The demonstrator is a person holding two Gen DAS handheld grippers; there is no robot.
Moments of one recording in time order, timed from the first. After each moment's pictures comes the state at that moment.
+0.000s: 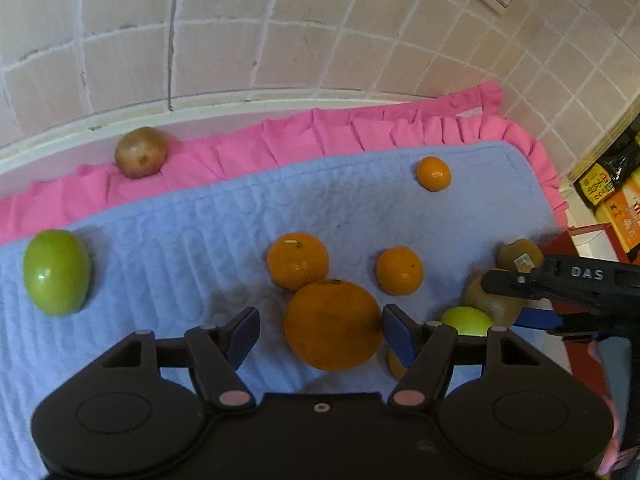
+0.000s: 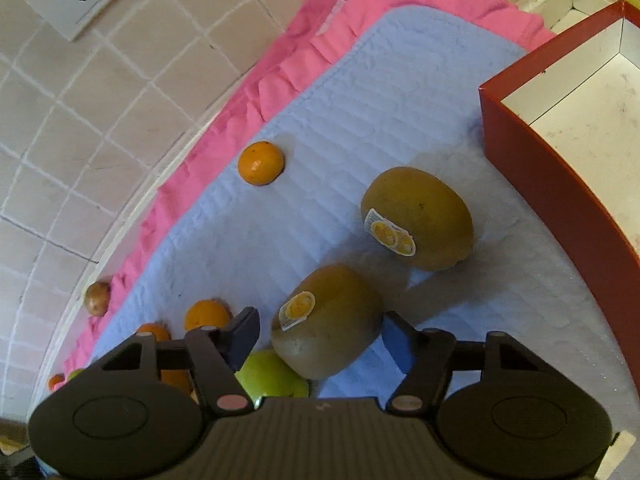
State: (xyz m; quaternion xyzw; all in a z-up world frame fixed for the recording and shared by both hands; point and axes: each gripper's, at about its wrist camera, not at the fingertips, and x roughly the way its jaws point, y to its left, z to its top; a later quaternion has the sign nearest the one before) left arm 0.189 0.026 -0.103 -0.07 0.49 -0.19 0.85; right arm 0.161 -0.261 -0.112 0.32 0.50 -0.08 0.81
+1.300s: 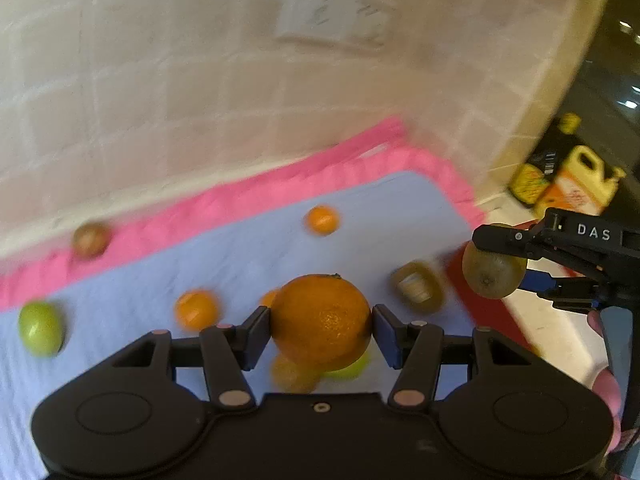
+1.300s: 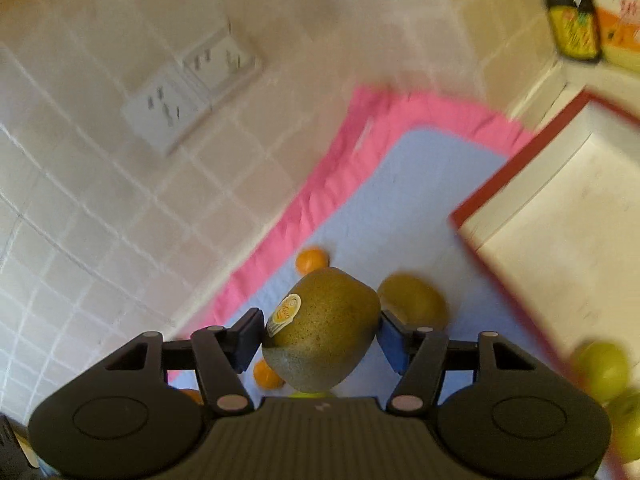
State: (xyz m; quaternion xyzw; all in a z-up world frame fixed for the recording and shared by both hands) left arm 0.130 -0.042 -0.016 -0.03 0.40 -0.25 0.88; right arm 0.083 -0.318 -0.018 0.33 0.34 -0.05 0.88
